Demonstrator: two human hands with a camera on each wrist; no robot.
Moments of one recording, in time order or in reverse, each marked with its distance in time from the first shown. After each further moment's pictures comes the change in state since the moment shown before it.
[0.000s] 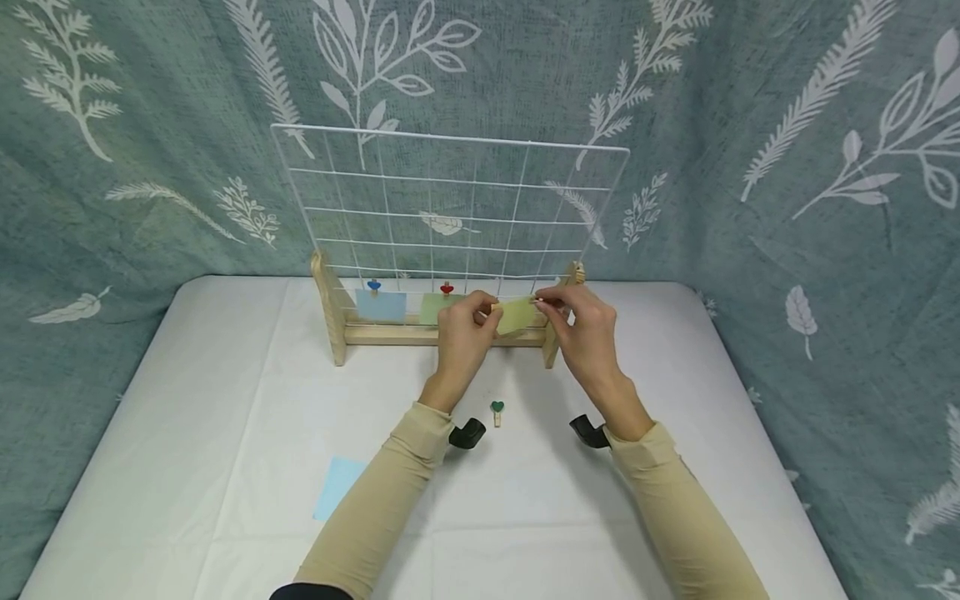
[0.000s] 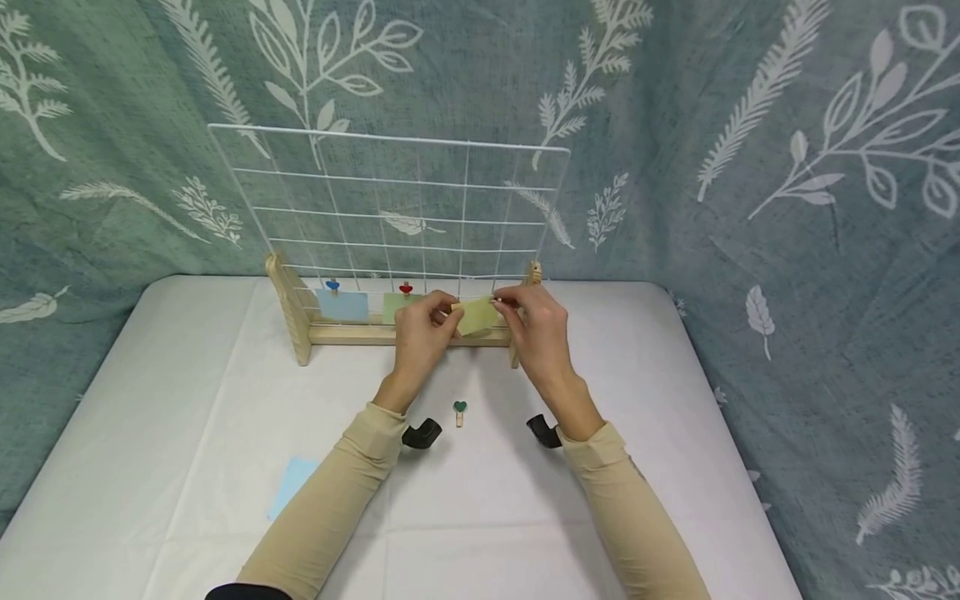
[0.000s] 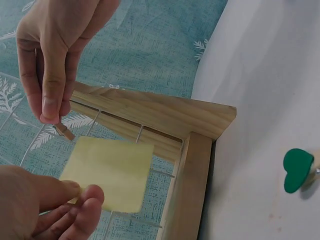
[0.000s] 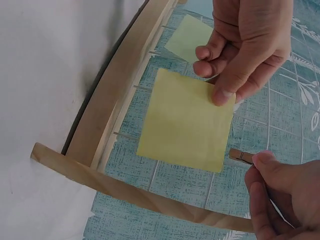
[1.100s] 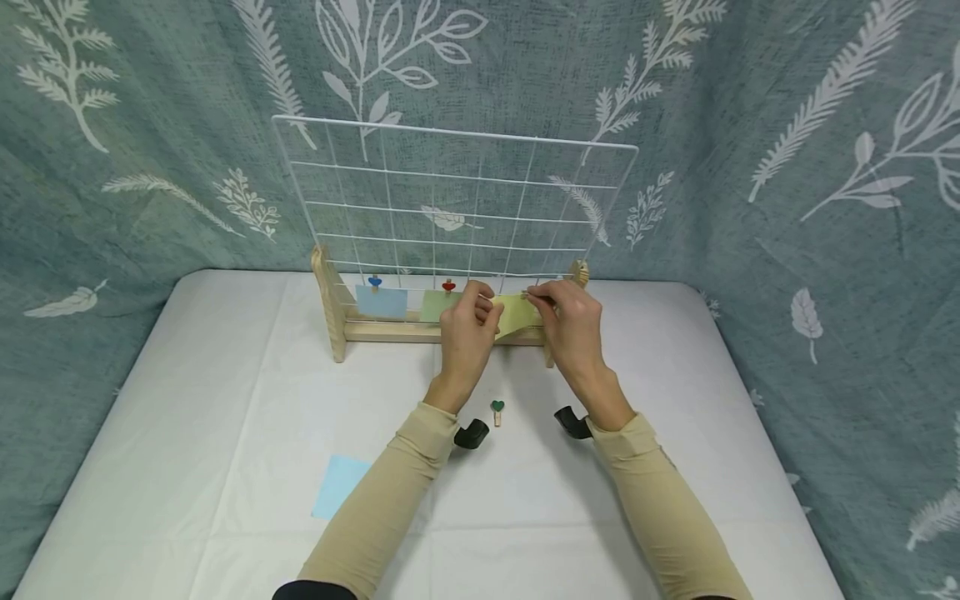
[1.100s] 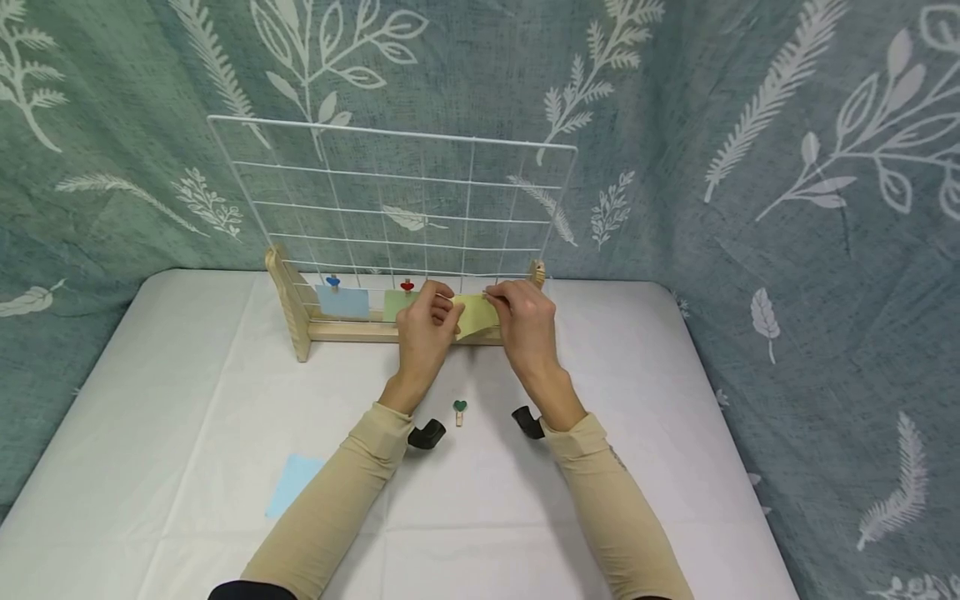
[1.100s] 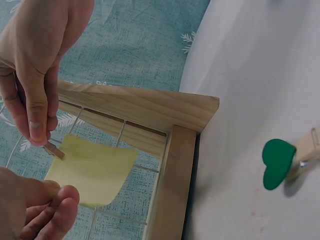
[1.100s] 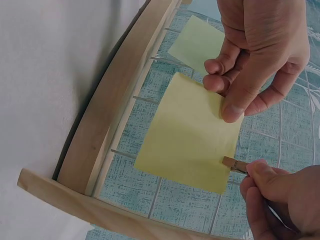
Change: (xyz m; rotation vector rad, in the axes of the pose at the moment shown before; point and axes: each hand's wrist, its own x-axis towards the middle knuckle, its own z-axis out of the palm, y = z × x) left_hand -0.004 -0.002 0.009 -0.039 0.112 0.071; right_hand 0.007 -0.004 0.019 -0.033 0.013 -0.016
